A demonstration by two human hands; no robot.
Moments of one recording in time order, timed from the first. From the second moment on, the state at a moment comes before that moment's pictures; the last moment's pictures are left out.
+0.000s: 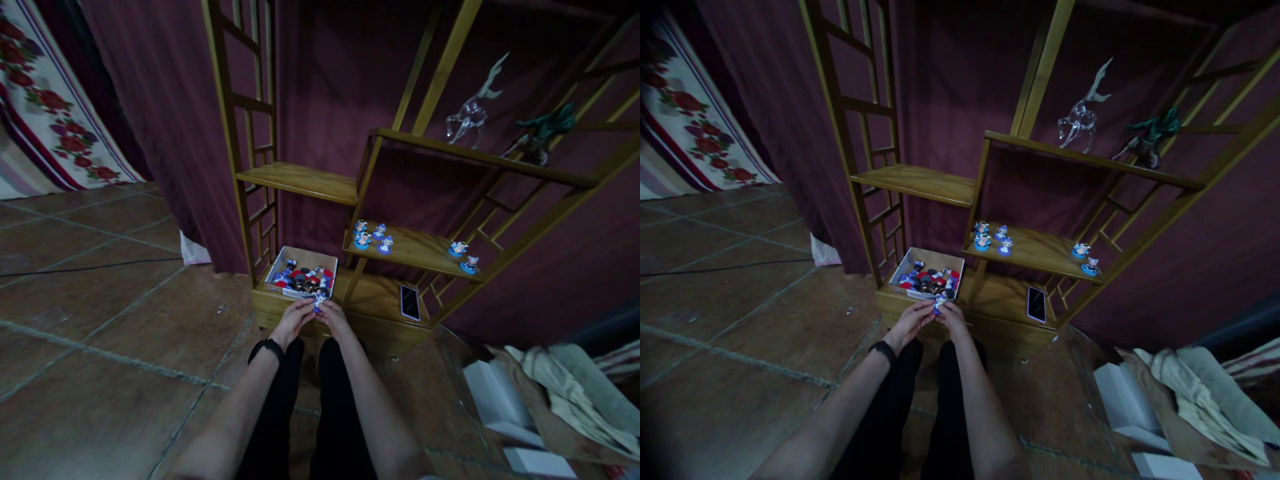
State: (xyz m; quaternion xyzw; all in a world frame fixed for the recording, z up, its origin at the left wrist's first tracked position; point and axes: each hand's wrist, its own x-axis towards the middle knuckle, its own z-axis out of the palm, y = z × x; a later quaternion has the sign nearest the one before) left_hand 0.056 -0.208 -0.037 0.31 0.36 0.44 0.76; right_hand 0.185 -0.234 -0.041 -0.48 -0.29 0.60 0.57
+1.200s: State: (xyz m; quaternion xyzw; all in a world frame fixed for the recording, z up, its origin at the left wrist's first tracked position) left_hand 0.056 -0.226 -0.021 0.73 0.38 0.43 0.37; right_hand 0.187 -0.237 -0.040 -0.47 -0.31 0.60 0.56
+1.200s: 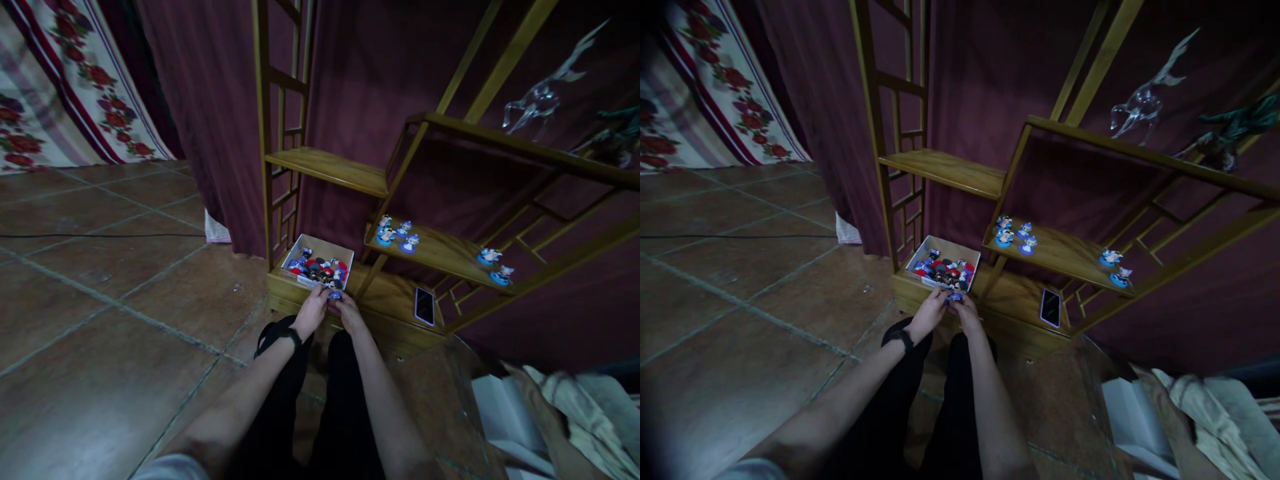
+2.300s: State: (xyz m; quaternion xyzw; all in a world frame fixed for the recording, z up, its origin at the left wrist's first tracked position) left_hand 0.060 -0.237 -0.017 0.91 0.37 0.19 0.02; right_hand 0.188 -0.233 -0.043 -0.54 -0.37 0.53 0.54
